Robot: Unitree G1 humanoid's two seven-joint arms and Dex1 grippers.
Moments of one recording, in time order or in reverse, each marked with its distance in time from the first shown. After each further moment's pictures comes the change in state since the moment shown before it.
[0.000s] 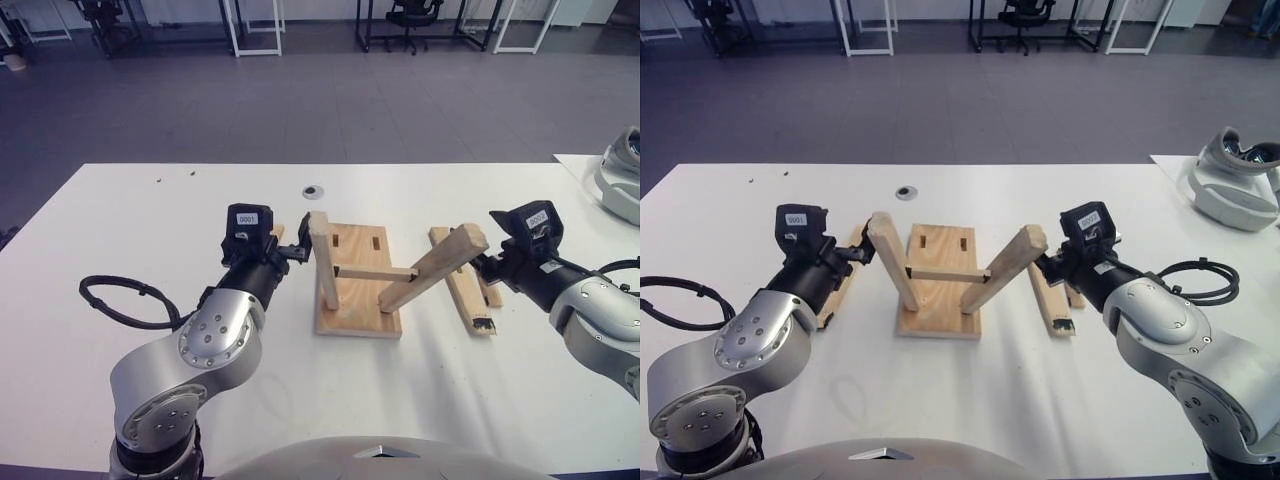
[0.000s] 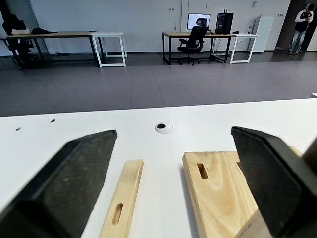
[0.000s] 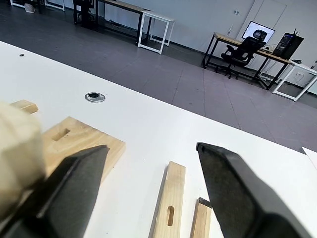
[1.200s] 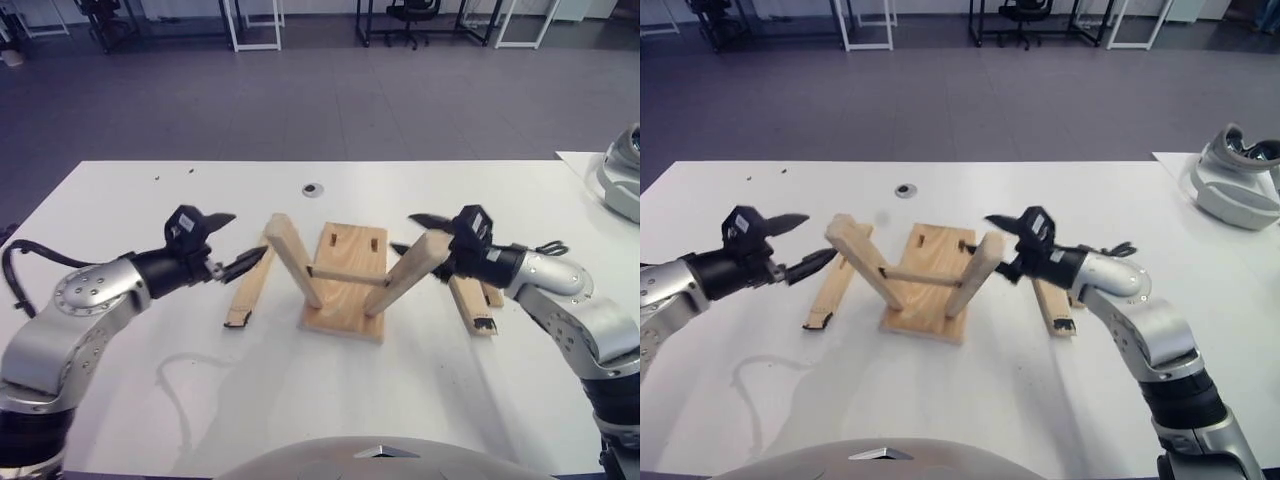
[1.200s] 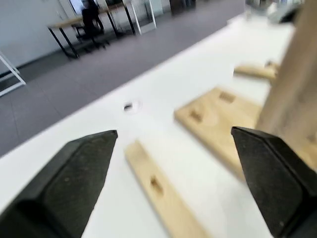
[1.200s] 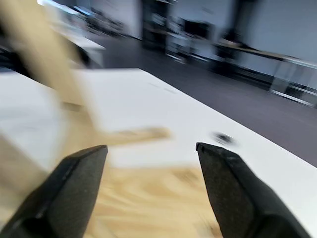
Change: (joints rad) left arm 0.329 0.685 0.328 0.480 0.286 -0.521 -1.487; right arm -0.132 0.138 0.310 0.391 -0.236 -0.531 0.959
